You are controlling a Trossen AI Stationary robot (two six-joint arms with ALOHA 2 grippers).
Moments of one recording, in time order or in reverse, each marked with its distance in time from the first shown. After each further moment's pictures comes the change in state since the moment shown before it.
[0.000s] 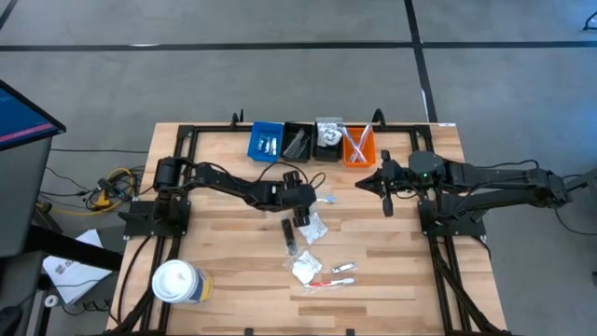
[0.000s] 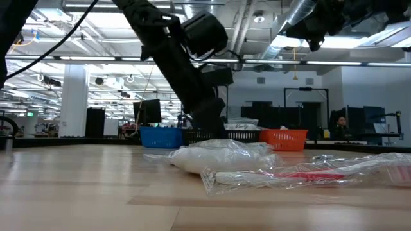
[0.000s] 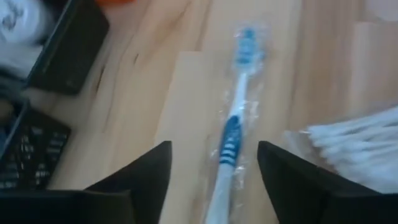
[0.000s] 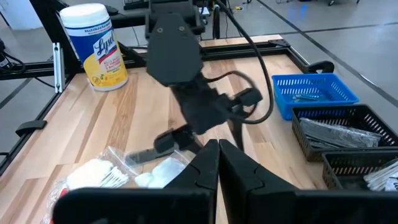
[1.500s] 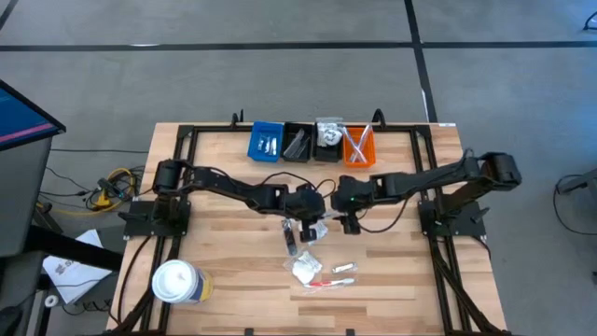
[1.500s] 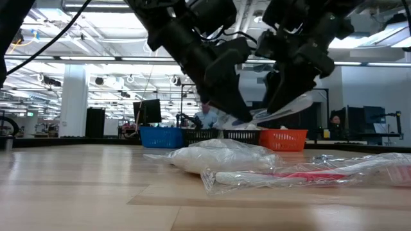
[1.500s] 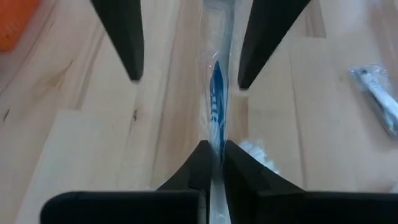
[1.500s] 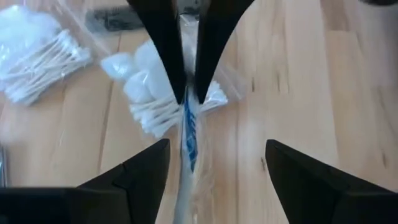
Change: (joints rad) left arm -0.048 0.002 0.088 0.029 0.307 -0.094; right arm 0.111 0.707 0.213 -0.114 0.056 -0.108
